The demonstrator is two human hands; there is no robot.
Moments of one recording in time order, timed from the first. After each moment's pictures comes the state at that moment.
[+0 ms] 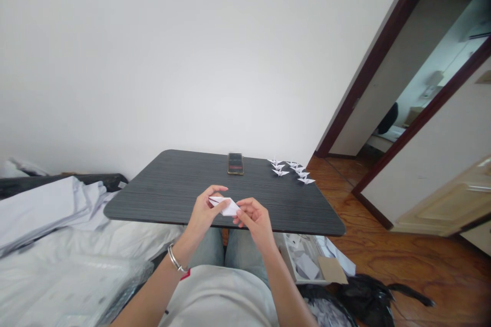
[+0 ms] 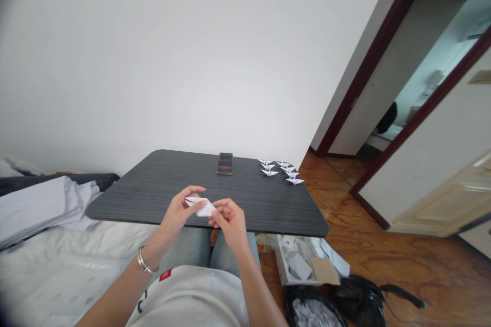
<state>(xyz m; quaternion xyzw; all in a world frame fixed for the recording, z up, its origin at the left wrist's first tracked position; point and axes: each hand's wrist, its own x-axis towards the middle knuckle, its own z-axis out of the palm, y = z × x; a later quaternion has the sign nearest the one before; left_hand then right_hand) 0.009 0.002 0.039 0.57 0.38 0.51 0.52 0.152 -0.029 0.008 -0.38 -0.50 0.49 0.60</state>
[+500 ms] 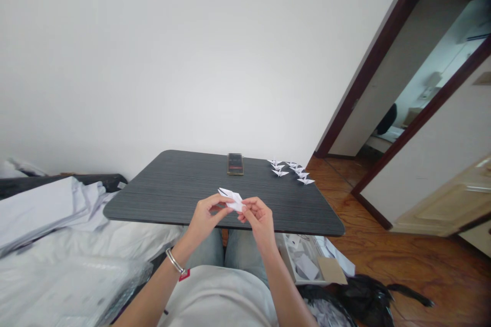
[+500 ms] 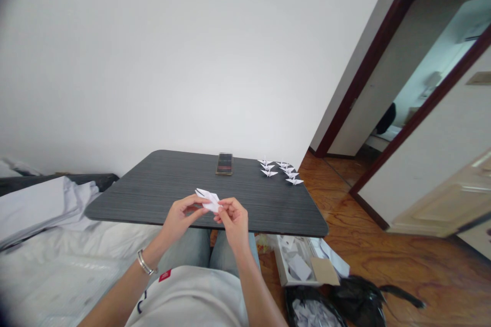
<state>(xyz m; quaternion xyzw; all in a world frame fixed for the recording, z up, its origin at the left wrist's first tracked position) 0.001 0.002 0.023 0.71 0.34 0.47 0.39 0.152 -0.027 0.004 -0.39 -0.48 0.44 0.65</state>
